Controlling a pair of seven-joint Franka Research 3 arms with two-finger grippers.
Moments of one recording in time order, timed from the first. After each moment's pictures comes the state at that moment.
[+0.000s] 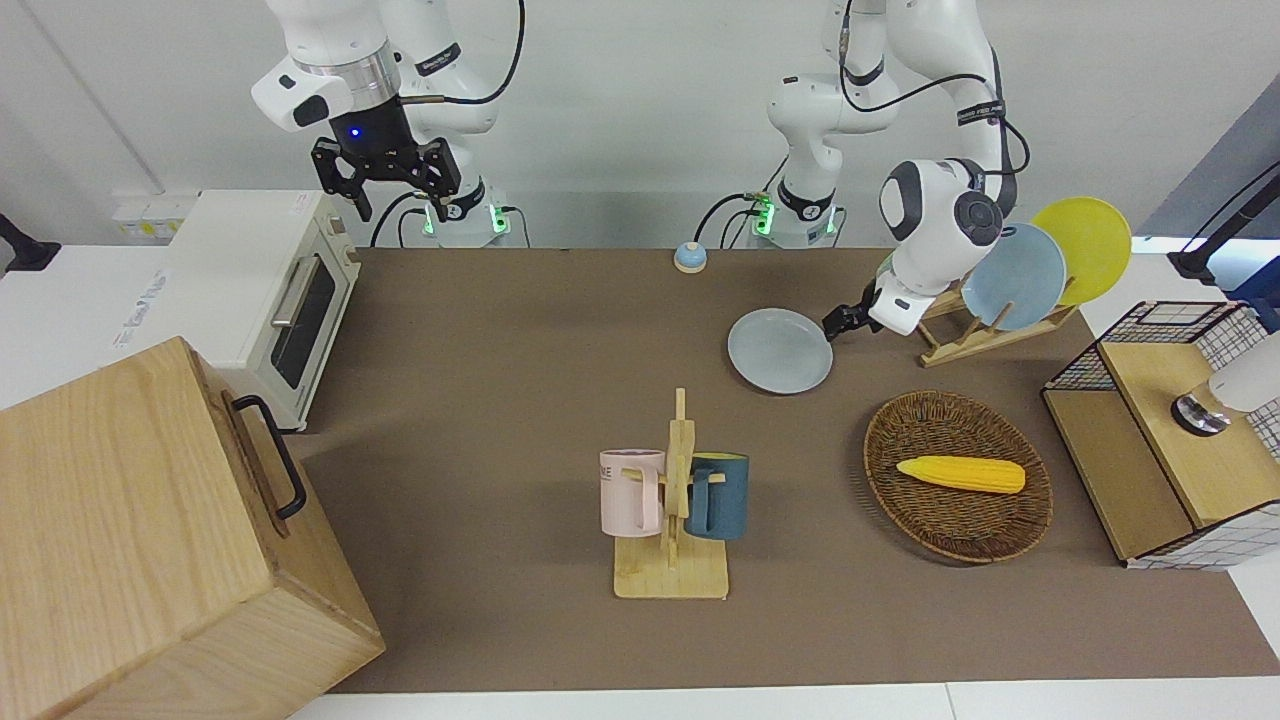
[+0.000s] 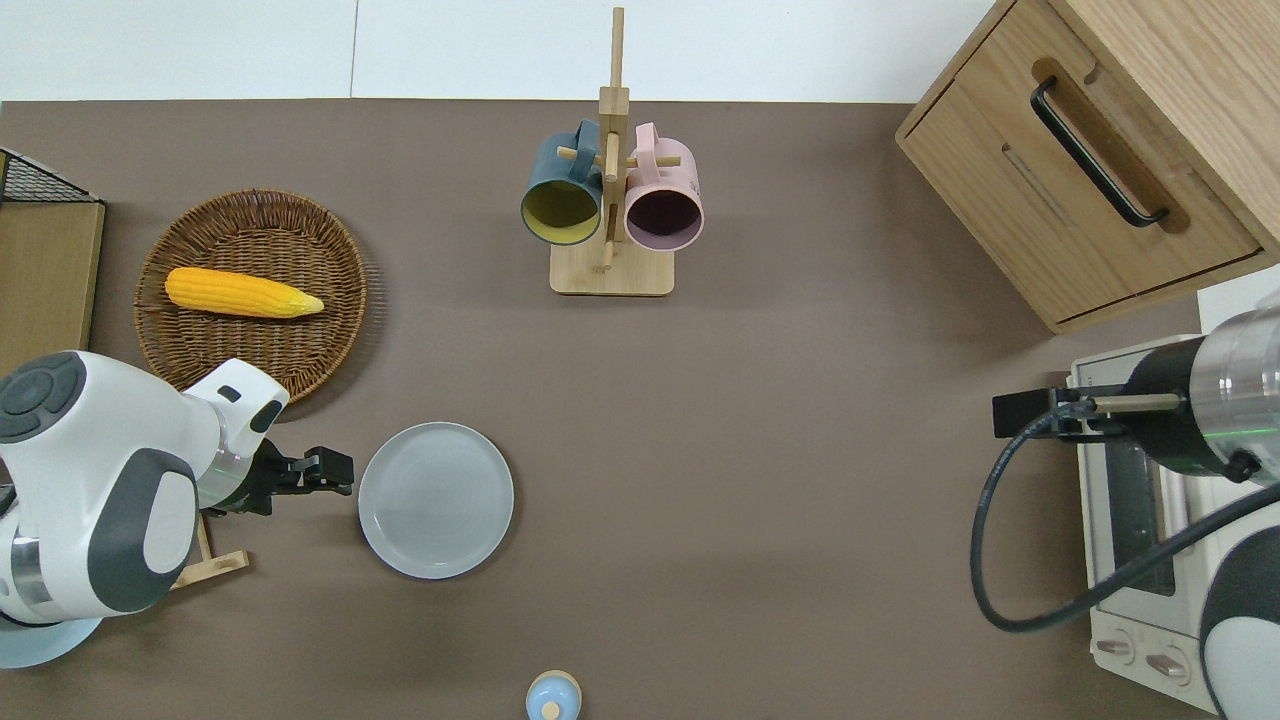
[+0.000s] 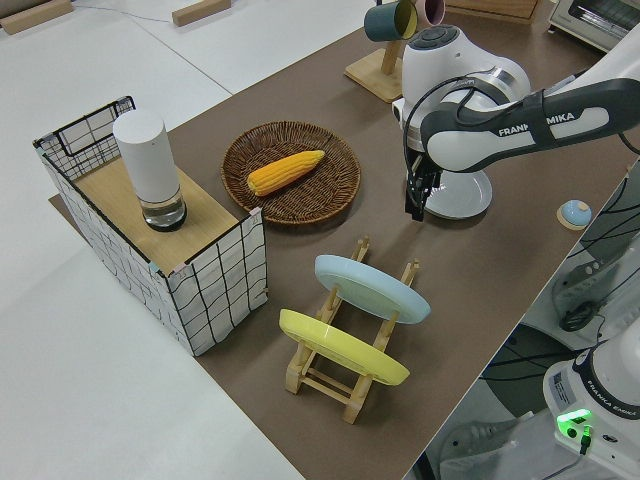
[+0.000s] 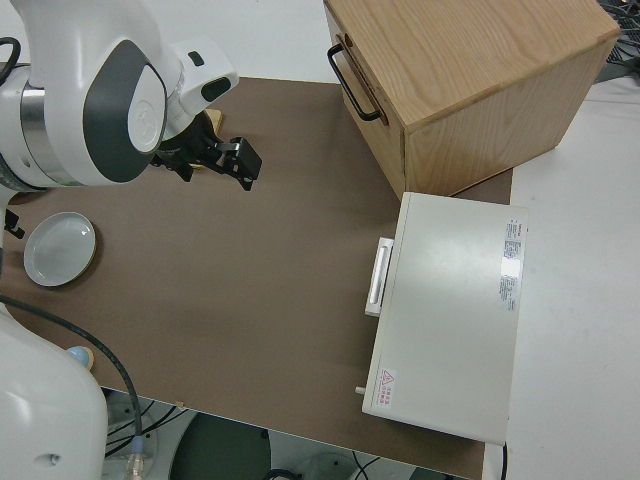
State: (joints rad) left arm -0.05 -0.03 0.01 -2.35 -0.16 2.10 -0.15; right arm -0.25 -0.12 0.37 -1.63 0.05 1.51 0.17
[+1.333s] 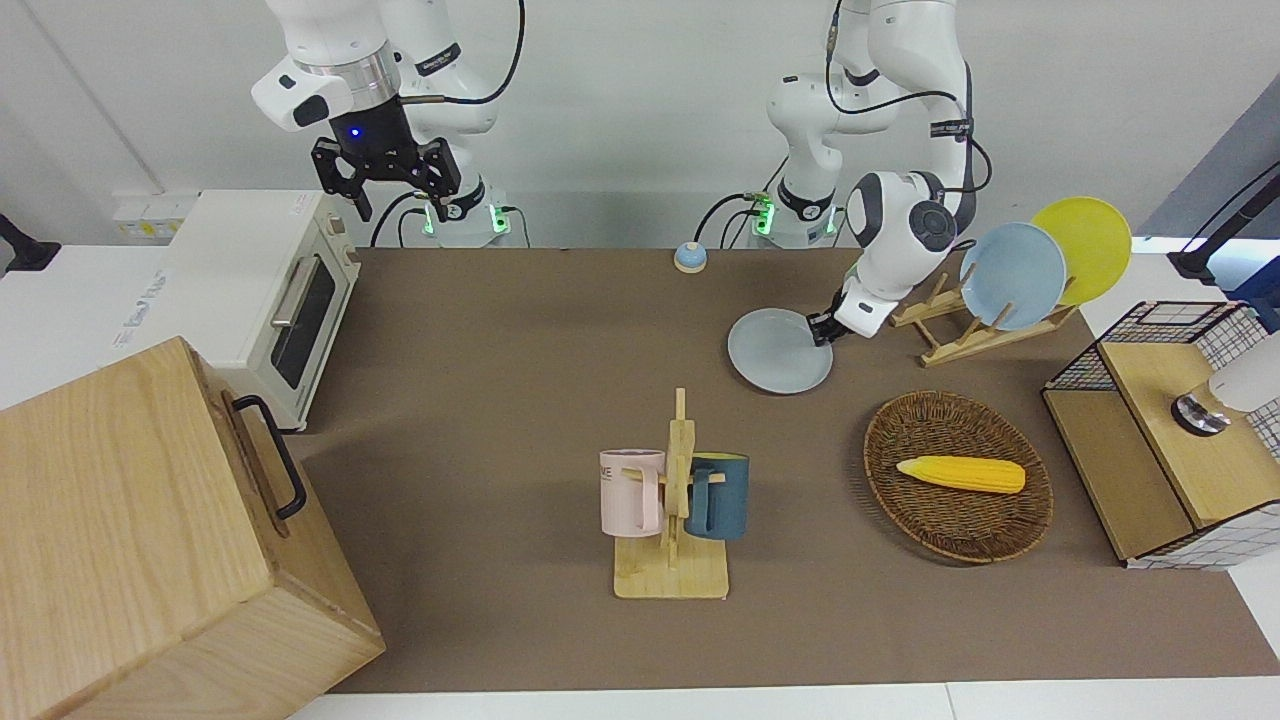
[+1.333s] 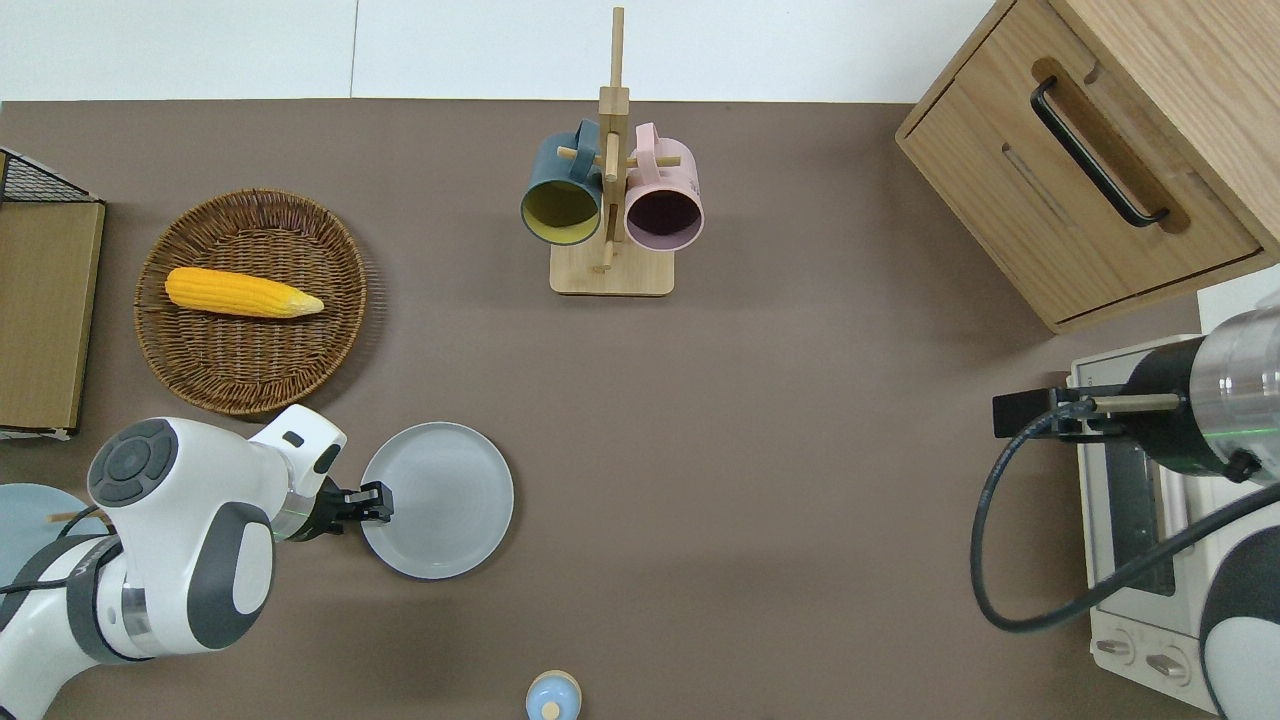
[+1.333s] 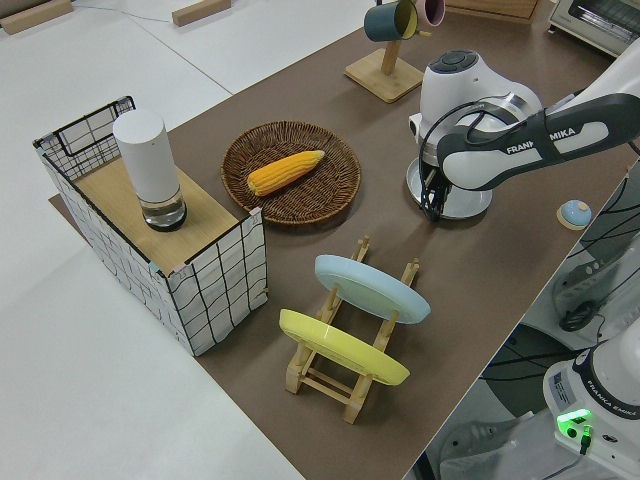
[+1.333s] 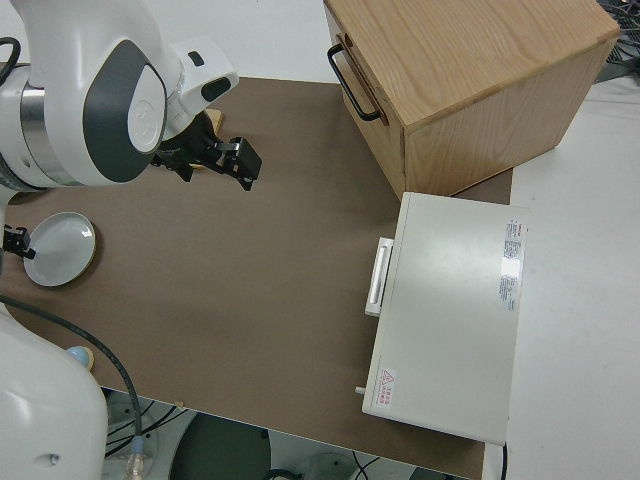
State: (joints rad) left arm -0.07 -0.03 -0.03 -2.46 -0.18 2.25 -0.16; right arm -0.25 -0.12 0.37 -1.63 0.05 1.51 0.17
